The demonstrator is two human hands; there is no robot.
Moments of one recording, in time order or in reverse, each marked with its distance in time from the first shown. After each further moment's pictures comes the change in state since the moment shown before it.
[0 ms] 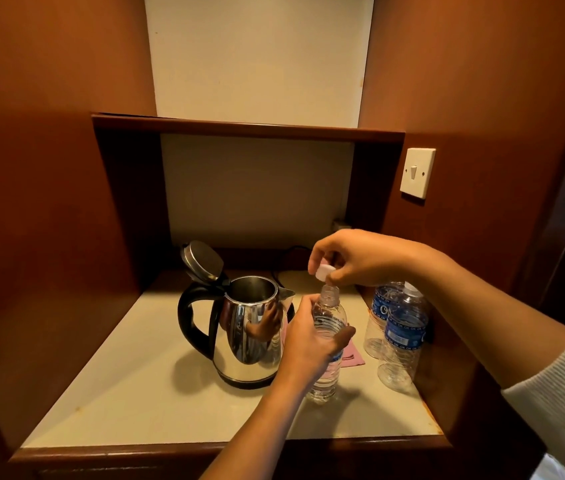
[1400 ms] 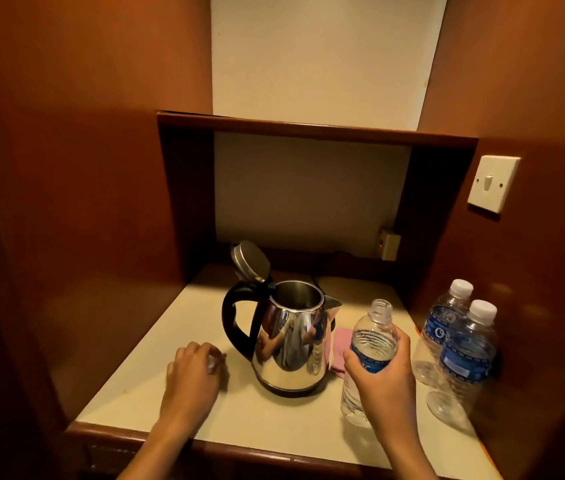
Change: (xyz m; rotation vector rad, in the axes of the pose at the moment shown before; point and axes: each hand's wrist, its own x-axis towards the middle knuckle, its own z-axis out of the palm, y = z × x) left_hand -0.050 -0.112 -0.202 0.916 0.317 -0.256; right_hand -0.010 -0.004 0.199 0.942 0.783 0.340
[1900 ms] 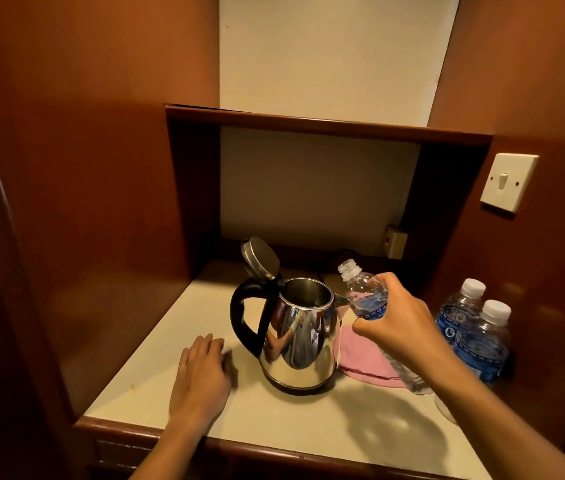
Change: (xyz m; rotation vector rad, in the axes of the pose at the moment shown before) left_hand 0.005 -0.011 0.015 0.148 -0.071 0.000; right_hand 0.054 -0.075 -0.012 -0.649 -0.293 -0.124
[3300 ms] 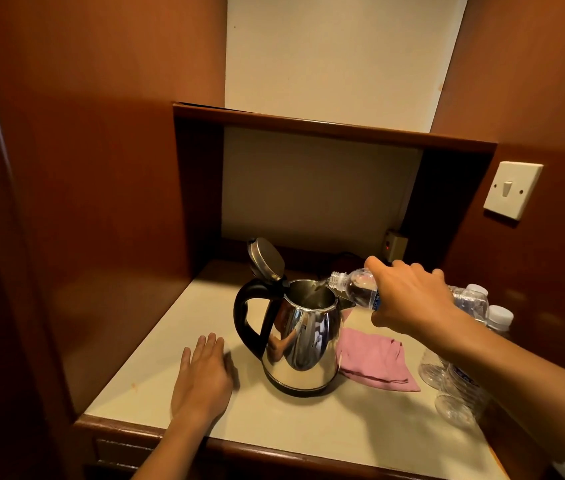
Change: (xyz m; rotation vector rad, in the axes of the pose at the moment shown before) left_hand -0.003 0.003 -0.006 0.003 -0.098 -0.009; right_hand 0.027 -0.036 -0.024 -0.848 -0.069 -0.120
